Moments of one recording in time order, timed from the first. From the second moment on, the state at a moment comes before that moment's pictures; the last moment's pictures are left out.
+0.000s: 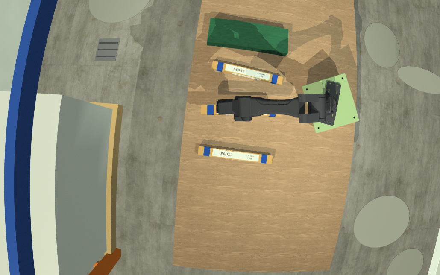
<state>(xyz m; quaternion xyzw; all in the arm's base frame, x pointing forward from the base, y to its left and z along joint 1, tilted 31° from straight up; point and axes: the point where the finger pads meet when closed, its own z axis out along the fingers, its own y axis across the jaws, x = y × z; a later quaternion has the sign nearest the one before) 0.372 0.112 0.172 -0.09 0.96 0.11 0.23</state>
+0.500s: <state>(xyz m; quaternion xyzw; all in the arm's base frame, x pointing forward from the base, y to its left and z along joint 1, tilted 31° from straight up) 0.362 0.105 0.196 -0.09 0.96 0.11 0.23</state>
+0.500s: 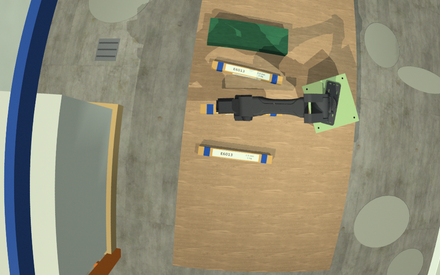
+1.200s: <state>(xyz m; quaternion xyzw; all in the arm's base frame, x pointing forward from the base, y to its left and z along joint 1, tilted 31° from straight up) 0.348 0.096 0.226 -0.09 0.96 0.11 0.22</state>
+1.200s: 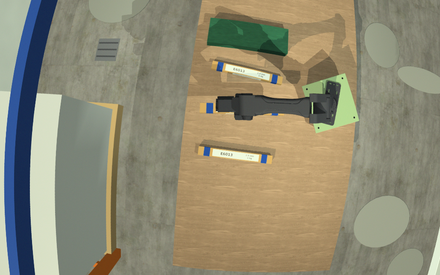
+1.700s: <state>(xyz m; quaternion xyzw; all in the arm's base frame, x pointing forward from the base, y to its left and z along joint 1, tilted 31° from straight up) 0.337 0.089 0.251 -0.09 0.96 0.11 0.23</state>
